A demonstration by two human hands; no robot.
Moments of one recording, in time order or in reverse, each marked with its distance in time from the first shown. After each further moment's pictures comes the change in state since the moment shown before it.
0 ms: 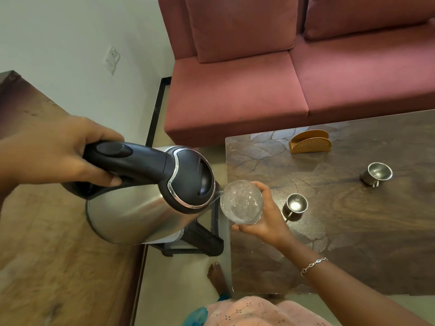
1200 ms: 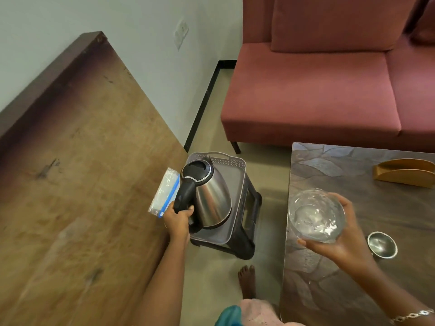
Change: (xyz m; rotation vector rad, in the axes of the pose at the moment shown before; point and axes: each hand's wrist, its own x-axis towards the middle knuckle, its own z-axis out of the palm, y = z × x) left_hand 0.036 -0.081 0.234 -1.358 0.935 -0.897; right_hand 0.056 -0.028 0.048 -0.103 -0.055 -0.038
